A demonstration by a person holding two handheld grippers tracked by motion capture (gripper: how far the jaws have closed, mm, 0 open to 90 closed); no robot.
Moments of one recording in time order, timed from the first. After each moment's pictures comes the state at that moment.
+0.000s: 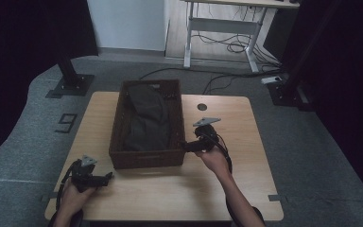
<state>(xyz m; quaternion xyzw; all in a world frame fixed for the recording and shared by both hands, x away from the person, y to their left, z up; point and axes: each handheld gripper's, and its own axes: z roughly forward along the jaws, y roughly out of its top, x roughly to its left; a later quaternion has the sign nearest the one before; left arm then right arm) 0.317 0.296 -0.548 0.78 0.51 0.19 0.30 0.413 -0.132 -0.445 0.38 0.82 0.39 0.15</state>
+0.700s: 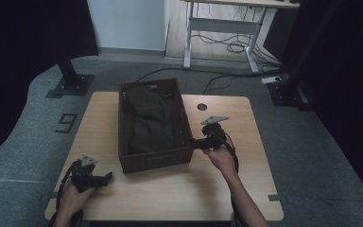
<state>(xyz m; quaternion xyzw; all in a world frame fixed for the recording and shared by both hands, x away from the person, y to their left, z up) 0.317 0.296 -0.548 0.78 0.51 0.19 0.30 0.418 -0.156 -0.442 0.39 0.82 0.38 0.16</state>
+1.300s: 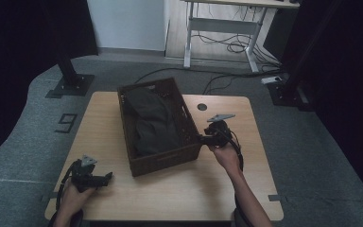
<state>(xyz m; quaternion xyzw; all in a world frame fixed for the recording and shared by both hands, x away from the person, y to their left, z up) 0.317 0.296 -0.548 0.78 0.51 0.19 0.30 0.425 -0.175 -0.439 0.40 0.82 0.38 0.15</state>
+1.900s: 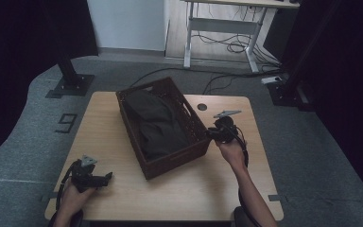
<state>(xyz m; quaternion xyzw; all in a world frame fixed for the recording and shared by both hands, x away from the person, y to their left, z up) 0.317 0.296 -0.548 0.78 0.51 0.19 0.30 0.439 -0.196 -0.436 0.43 0.81 0.36 0.16</state>
